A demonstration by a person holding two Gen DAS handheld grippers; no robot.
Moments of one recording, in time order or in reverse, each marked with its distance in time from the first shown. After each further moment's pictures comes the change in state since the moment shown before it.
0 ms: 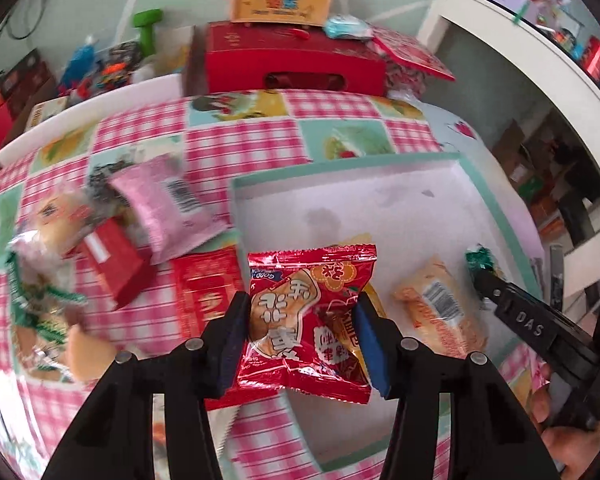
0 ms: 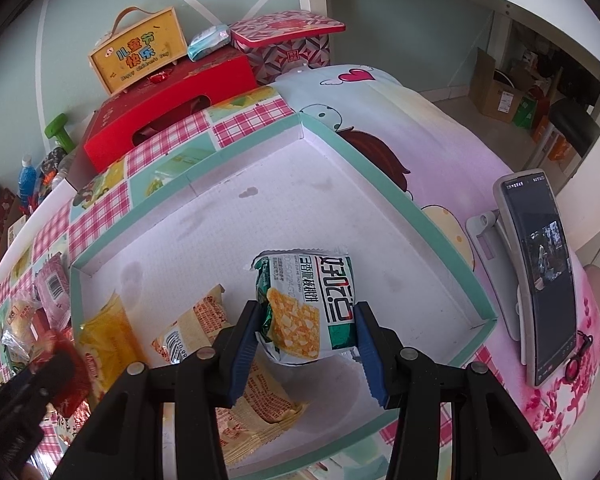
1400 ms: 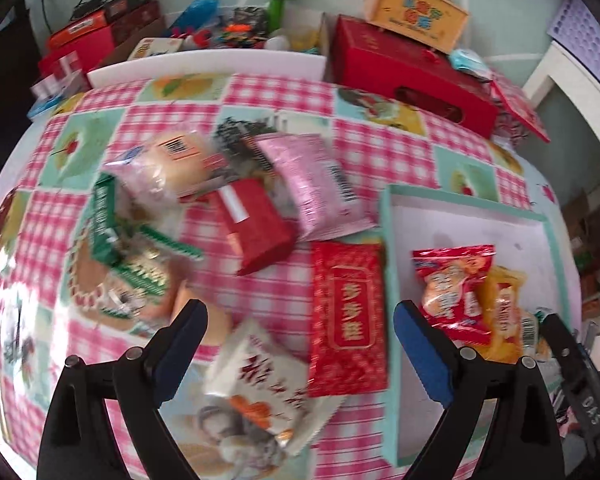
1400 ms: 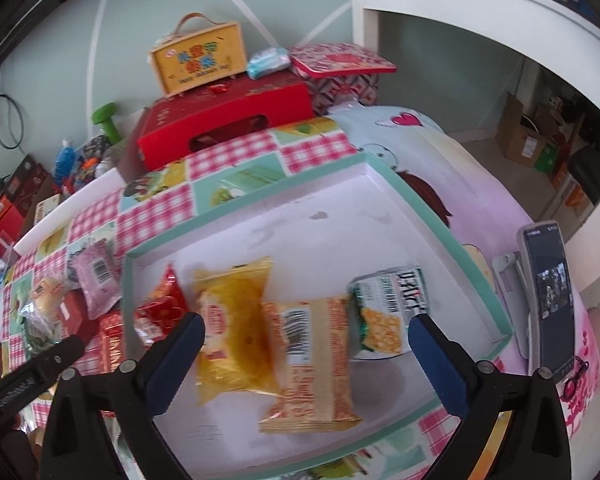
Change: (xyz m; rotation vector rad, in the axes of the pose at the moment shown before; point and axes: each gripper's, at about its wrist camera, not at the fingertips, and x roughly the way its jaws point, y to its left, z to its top) left arm -0.022 0.081 -0.017 -0.307 0.013 0.214; right arm -0.036 0.052 -0.009 -0.137 -0.107 0.069
